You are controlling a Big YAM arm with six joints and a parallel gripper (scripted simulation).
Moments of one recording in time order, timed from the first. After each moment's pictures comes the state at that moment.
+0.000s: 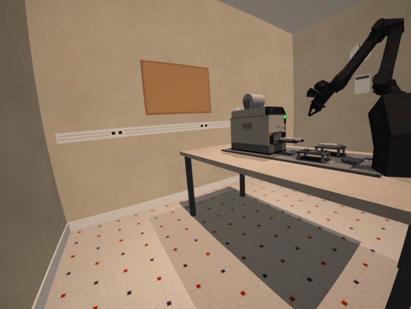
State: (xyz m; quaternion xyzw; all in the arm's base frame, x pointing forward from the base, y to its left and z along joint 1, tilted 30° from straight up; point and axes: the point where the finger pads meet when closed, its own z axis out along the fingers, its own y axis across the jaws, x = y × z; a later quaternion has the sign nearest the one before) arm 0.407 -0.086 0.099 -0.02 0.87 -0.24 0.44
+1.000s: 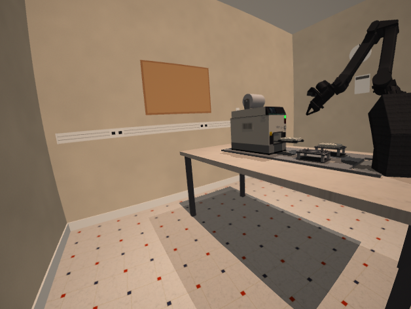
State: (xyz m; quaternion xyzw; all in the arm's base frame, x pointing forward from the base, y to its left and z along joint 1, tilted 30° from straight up) arm 0.421 -0.088 0.111 -0.03 0.83 -0.25 0.50
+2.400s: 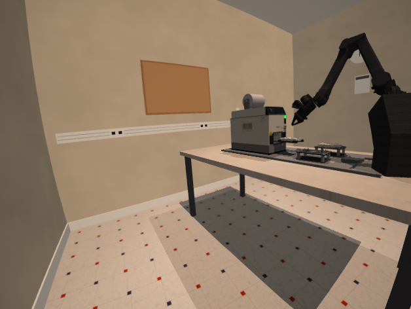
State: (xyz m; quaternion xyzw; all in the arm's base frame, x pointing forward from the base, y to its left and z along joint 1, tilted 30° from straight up) arm 0.538 -0.130 0.079 -0.03 0.83 -0.25 0.50
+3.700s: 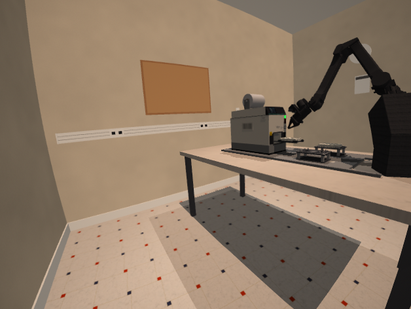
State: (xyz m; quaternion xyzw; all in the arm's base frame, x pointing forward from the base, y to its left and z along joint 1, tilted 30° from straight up) arm 0.572 -0.148 0.068 -0.03 0.83 -0.25 0.50
